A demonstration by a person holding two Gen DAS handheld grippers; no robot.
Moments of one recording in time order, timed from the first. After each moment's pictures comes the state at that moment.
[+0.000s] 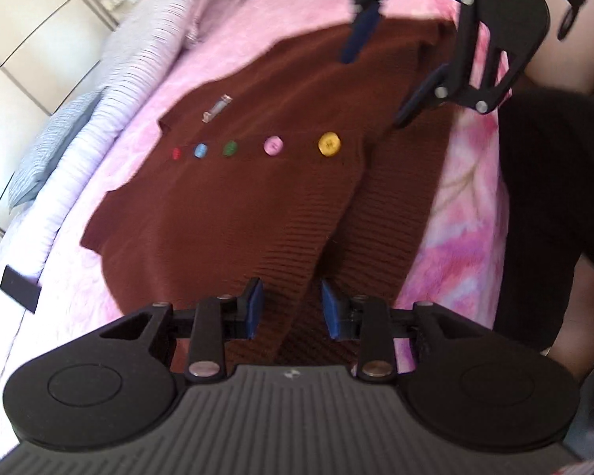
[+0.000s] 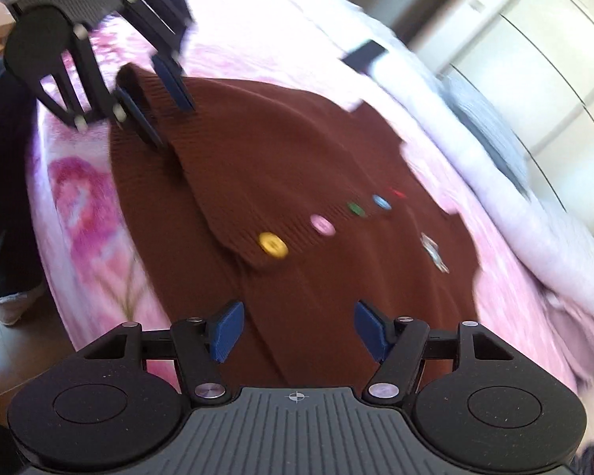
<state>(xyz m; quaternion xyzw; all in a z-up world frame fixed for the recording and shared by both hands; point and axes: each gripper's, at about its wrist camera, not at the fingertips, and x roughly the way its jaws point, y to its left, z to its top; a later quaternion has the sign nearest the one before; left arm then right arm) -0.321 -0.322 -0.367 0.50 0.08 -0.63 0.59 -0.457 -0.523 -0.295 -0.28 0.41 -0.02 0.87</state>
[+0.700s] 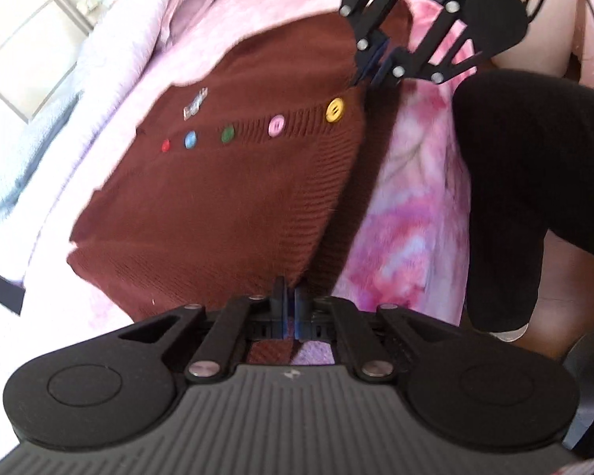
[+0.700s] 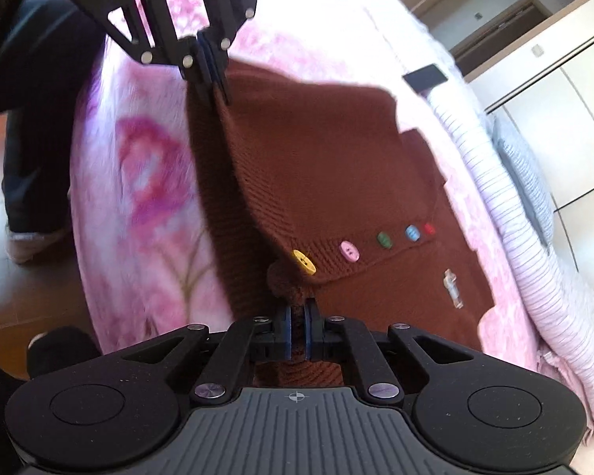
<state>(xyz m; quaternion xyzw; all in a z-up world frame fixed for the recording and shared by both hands) -0.324 -0.296 -0.363 0.51 0.10 -0.64 0.56 -0.451 -0.497 -0.318 -0.36 0.43 0.02 0.83</state>
